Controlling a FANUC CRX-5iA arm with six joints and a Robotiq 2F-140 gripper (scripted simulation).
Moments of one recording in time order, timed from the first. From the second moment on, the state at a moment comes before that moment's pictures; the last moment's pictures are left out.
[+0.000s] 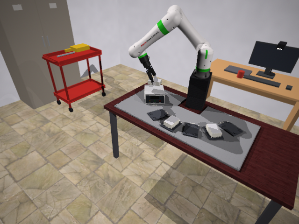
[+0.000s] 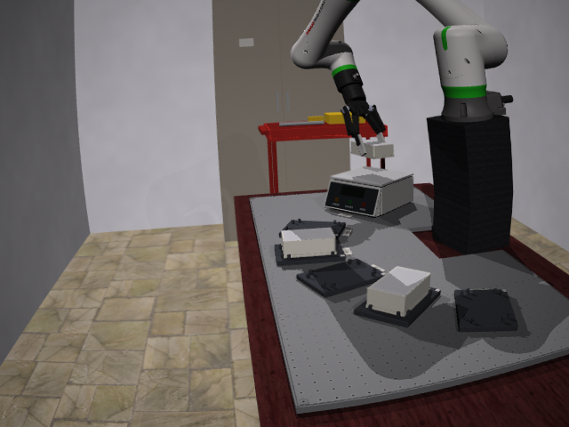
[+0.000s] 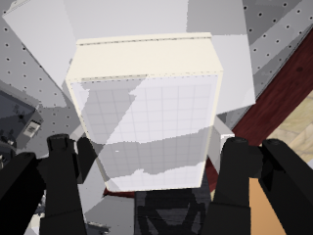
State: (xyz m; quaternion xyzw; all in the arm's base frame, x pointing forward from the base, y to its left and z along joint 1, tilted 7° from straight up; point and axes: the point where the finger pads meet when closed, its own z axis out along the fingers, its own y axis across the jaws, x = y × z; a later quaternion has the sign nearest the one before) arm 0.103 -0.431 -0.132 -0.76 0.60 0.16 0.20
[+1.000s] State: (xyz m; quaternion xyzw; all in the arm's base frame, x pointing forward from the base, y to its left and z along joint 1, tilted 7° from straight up) arm 0.149 -0.410 -0.126 -0.86 0.44 0.18 0.15
